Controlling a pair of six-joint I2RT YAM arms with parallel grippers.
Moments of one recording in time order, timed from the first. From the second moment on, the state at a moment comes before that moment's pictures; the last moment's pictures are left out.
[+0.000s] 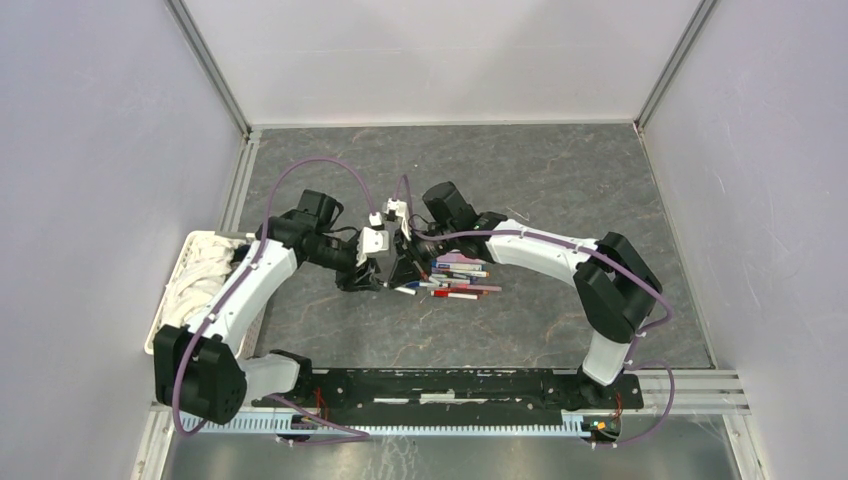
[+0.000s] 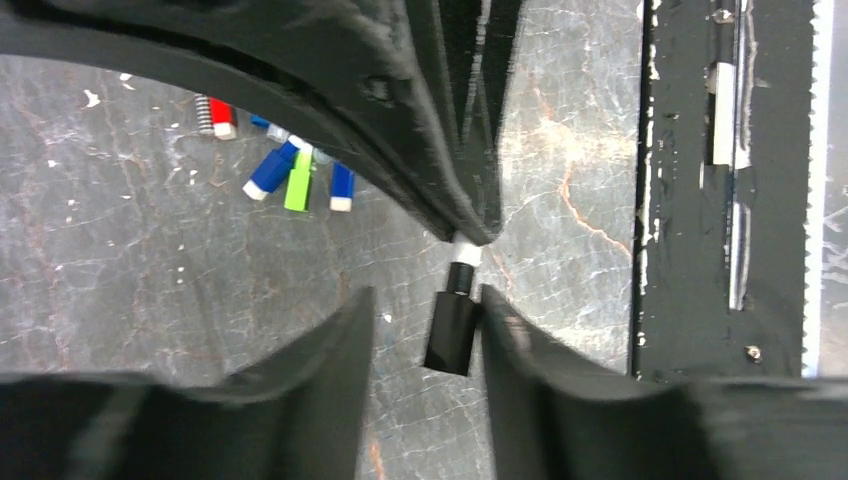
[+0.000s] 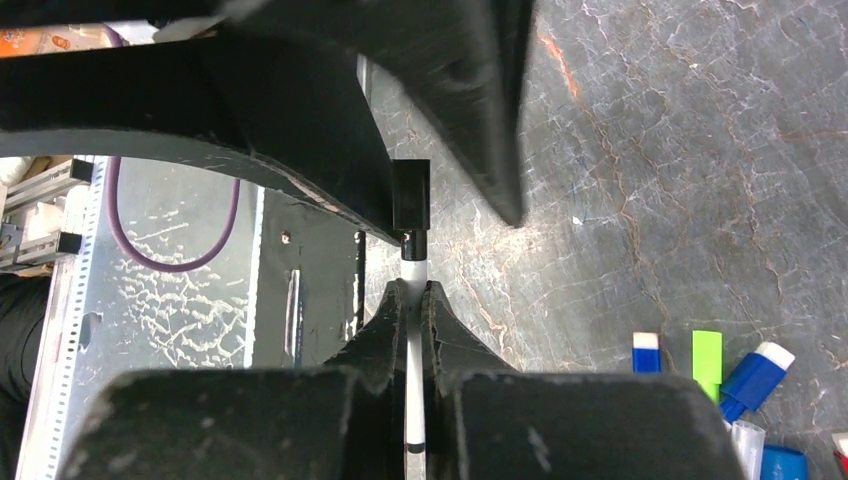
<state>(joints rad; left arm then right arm) -0.29 1.22 0.95 -0.93 0.83 1.07 0.84 1.78 1.23 -0.11 -0.89 0.02</state>
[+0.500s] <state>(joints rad) -0.31 1.18 0.95 -0.95 0.85 1.04 0.83 1.76 1.14 0.05 -0.98 0.14</state>
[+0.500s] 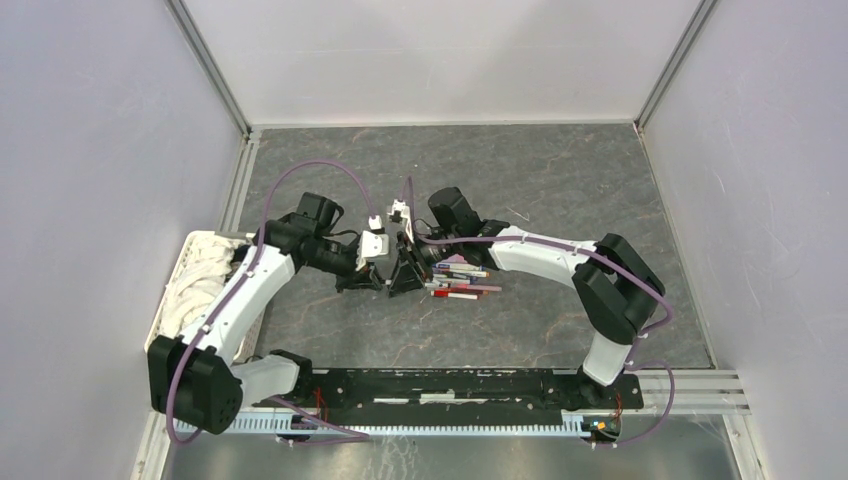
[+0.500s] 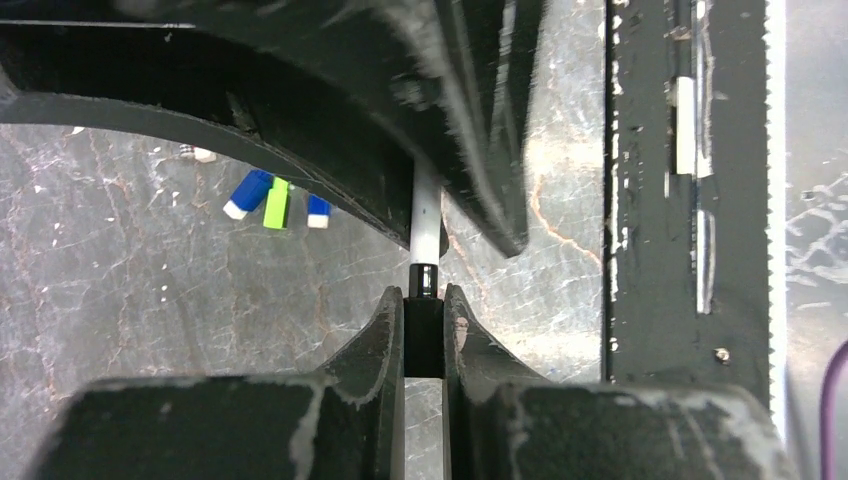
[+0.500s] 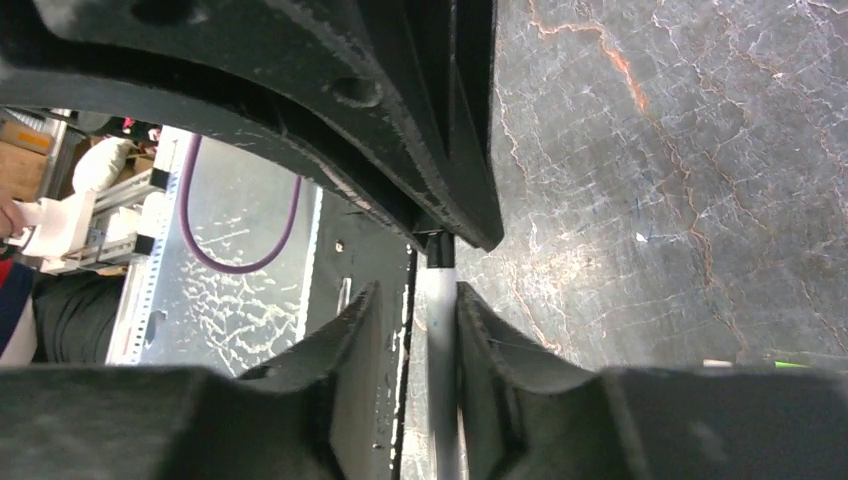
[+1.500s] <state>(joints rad) -0.21 1.25 1.01 -0.89 0.66 1.11 0.59 1.51 0.91 -0.18 -0.73 0.00</state>
